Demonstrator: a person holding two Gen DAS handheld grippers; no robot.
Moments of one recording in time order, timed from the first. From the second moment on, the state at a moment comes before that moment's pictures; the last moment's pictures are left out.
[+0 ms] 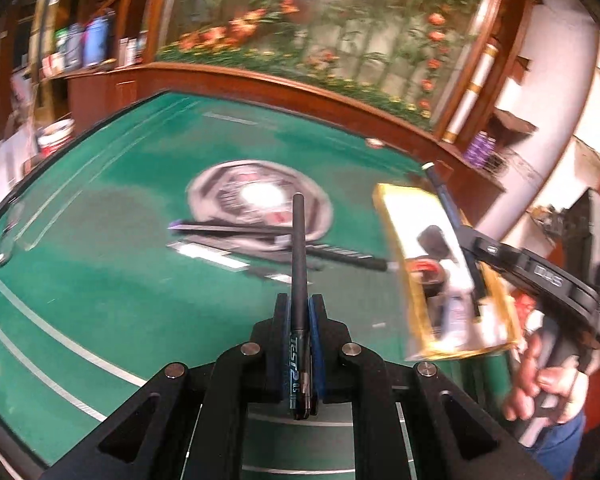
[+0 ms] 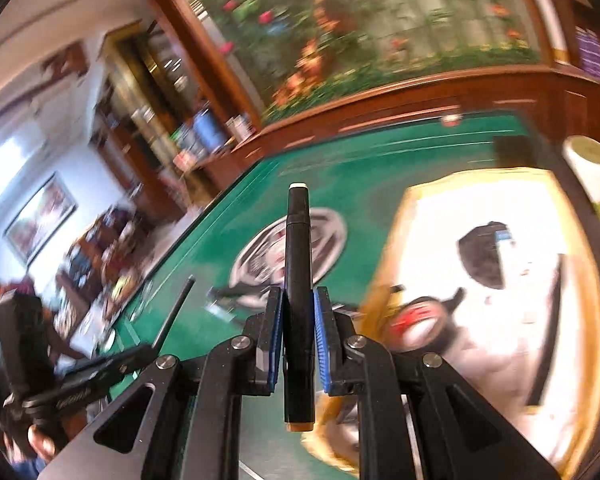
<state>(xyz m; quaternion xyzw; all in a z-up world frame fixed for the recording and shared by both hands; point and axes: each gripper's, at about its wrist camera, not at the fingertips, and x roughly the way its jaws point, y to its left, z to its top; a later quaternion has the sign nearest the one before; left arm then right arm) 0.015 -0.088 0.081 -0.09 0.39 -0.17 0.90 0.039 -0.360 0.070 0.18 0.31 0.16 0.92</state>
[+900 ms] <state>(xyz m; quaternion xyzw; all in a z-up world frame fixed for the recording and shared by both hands) 0.031 -0.258 0.064 -0.01 0.39 -0.26 0.89 0.043 -0.437 0.054 0.25 0.31 0.03 0.92</state>
